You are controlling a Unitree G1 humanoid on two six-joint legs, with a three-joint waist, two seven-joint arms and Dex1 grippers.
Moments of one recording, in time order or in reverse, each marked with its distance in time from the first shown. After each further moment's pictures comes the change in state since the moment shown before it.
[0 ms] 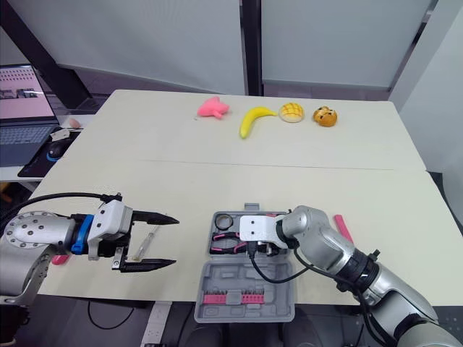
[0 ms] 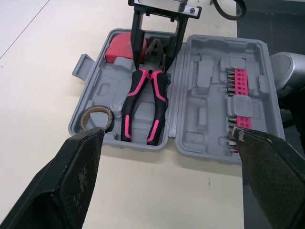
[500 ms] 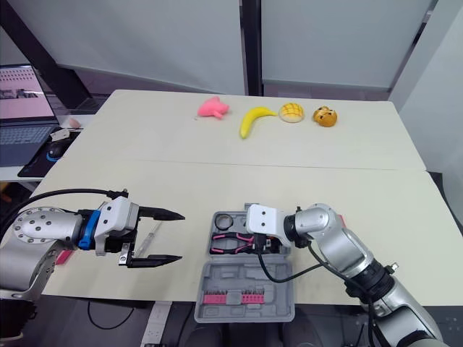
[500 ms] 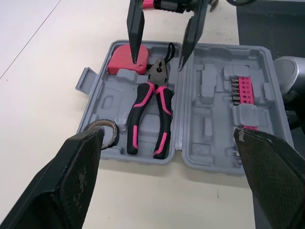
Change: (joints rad) left arm -0.045 -0.016 -0.036 -0.008 0.001 0.000 0.020; right arm 0.149 0.029 -0.237 -0.032 0.212 -0.302 -0.018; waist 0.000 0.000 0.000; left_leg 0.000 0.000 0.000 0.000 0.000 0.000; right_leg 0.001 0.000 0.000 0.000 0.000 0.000
